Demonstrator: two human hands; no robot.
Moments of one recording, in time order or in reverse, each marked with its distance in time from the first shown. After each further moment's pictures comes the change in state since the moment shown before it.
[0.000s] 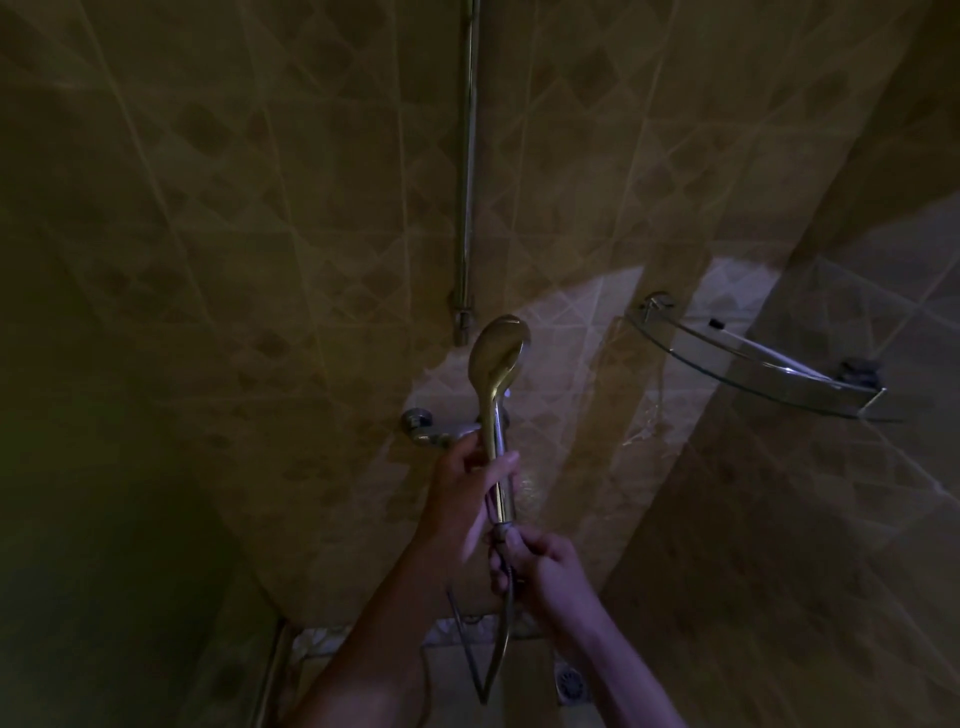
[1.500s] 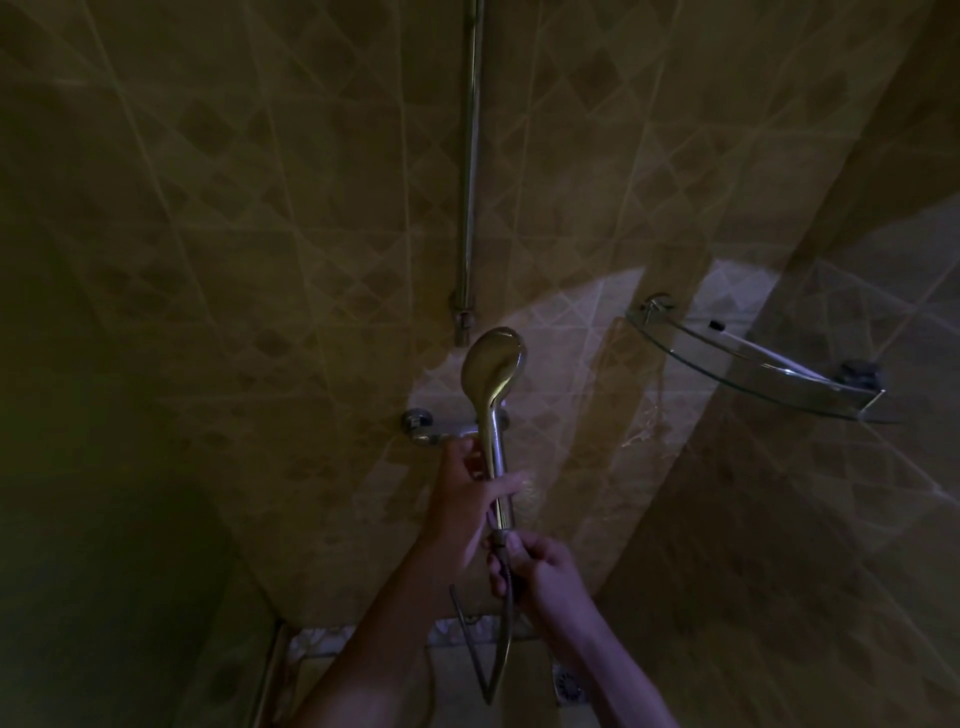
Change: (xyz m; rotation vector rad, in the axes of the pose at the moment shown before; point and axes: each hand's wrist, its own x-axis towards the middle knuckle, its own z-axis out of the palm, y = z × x) left_hand -0.004 -0.005 -0.001 0.105 0.107 -0.051; right_hand 0.003 0.010 0.001 -0.058 -0.013 -0.043
